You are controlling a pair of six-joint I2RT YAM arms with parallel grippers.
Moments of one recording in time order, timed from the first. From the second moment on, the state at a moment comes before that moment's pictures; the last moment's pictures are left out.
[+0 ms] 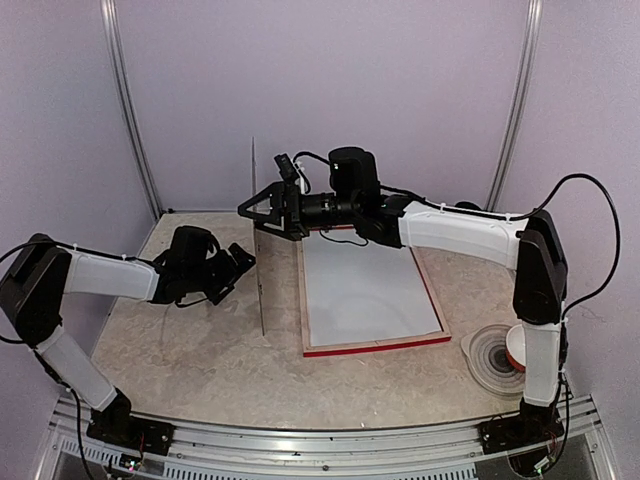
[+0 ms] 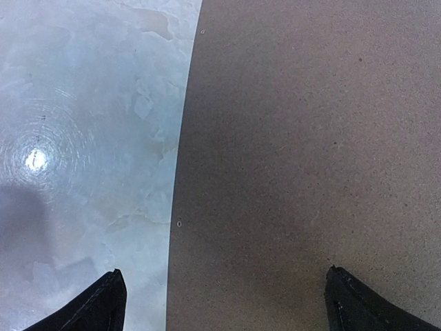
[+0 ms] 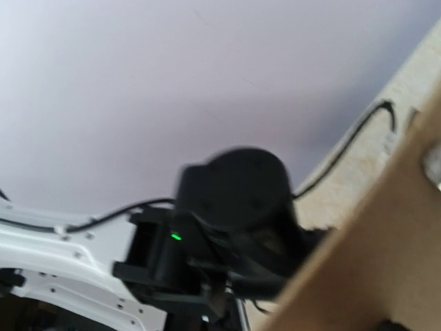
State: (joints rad) left arm -0.47 1.58 0.76 0.22 0.06 -1.02; right arm 0.88 2.04 1.77 0.15 -0.68 0.81
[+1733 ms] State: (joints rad) left arm -0.36 1.44 0.93 0.47 0.36 -1.10; right arm 0.90 2.13 1.83 0.19 -0.75 0.81
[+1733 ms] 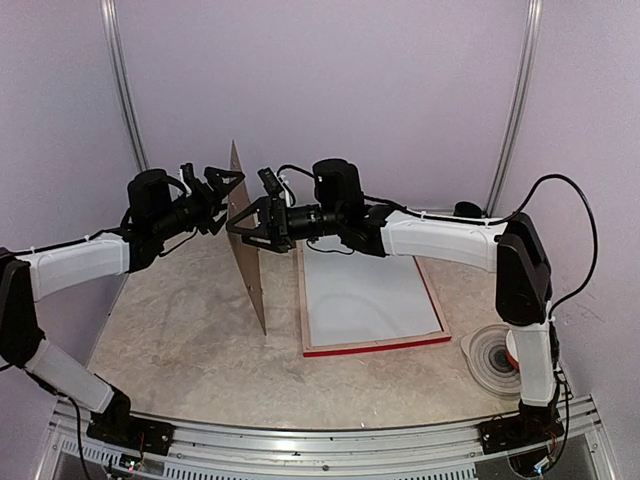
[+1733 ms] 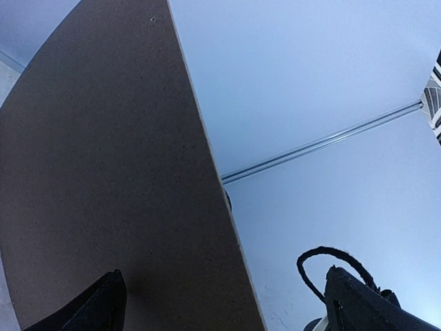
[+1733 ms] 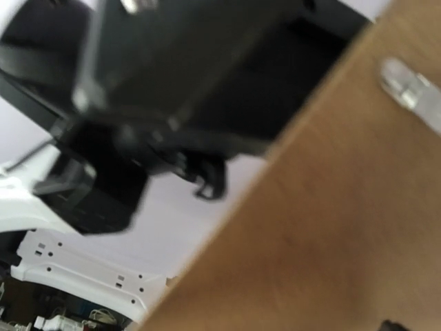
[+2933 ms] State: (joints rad) left arm -0.23 1.34 0.98 -0.11 0.31 -0.84; right arm 0.92 2.16 1.78 0.21 -0.77 0.82
